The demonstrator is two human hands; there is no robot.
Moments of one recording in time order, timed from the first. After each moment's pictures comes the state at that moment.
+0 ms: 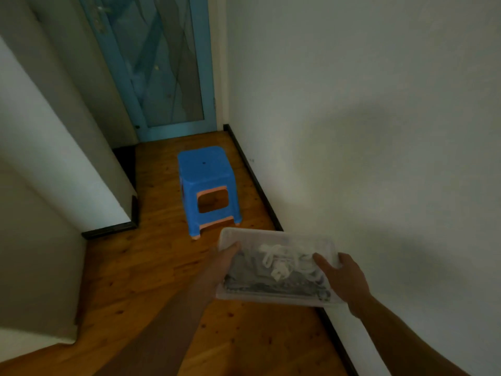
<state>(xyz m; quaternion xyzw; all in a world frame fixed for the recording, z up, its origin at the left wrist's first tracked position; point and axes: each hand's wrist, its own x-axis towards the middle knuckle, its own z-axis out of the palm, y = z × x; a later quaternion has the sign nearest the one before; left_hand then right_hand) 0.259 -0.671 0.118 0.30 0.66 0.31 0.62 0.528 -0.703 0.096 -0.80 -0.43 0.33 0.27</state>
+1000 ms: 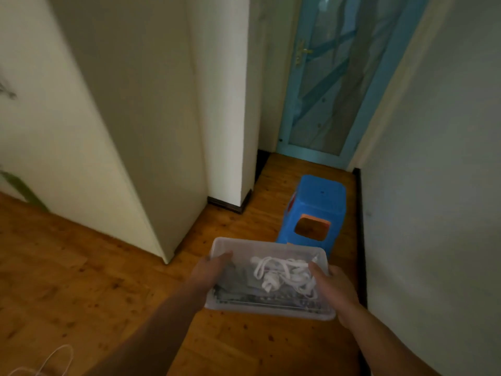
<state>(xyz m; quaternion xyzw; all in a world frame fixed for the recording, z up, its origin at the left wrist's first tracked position) 0.135 -0.809 0.153 0.07 0.75 0.47 0.45 0.359 -0.665 0.140 -0.60 -0.65 0.46 0.13</state>
